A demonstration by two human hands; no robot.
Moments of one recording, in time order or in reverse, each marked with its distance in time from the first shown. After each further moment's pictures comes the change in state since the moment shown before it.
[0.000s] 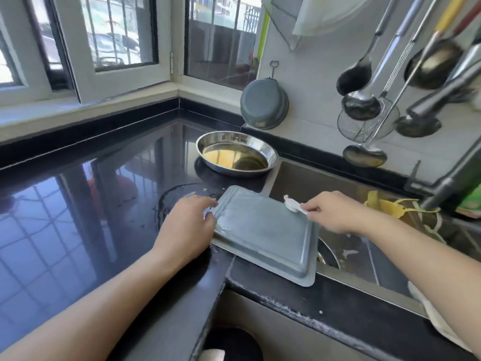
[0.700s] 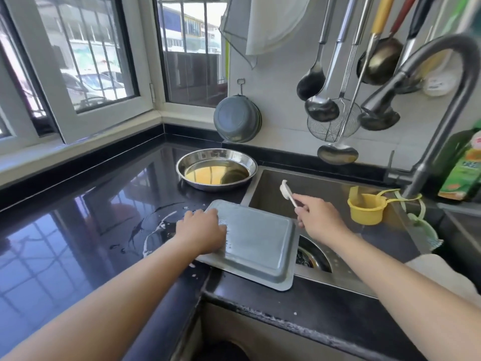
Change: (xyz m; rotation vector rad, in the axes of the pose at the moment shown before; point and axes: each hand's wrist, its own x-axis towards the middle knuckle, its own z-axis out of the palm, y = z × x) left_hand 0.046 0.060 0.039 0.475 -0.363 -0.142; right_hand 0.002 0.039 0.046 0.596 0.394 0.148
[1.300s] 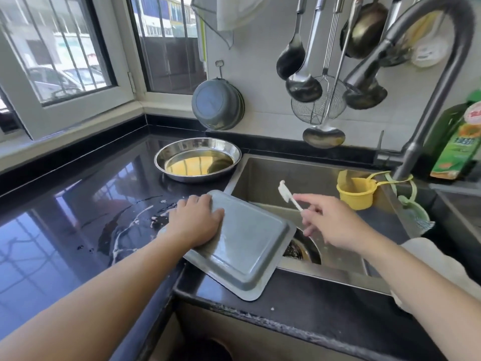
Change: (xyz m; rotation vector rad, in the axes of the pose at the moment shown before) left_hand 0.021 0.029 0.022 -0.047 0.116 0.056; right_hand -0.037 0.038 -0.041 0.170 -0.148 -0.057
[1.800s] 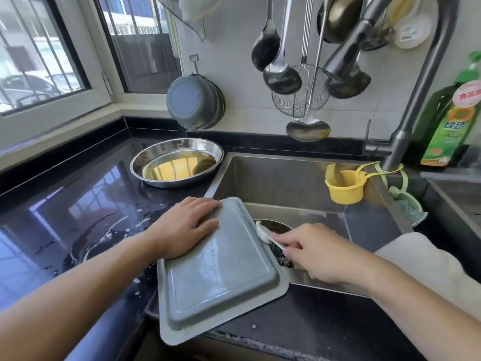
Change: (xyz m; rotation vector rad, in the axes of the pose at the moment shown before) left_hand 0.025 -0.007 0.004 0.000 -0.037 0.562; right_hand -0.023 0.000 0.003 -0.328 -0.351 0.001
